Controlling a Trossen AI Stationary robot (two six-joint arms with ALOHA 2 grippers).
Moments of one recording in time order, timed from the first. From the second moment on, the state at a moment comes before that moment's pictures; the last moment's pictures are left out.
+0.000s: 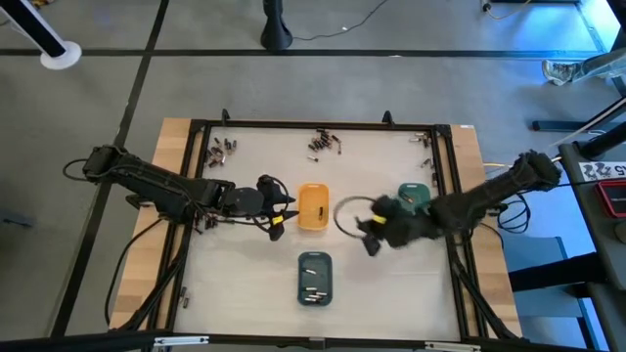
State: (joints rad) left arm -0.20 1.26 0.80 -0.09 -0.41 -0.41; right arm 0.38 1.30 0.99 -0.50 0.41 0.99
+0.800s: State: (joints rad) left arm -0.27 1.10 0.80 -0.52 -0.49 -0.73; right arm -0.07 1.92 1.37 -0.40 -0.05 0.48
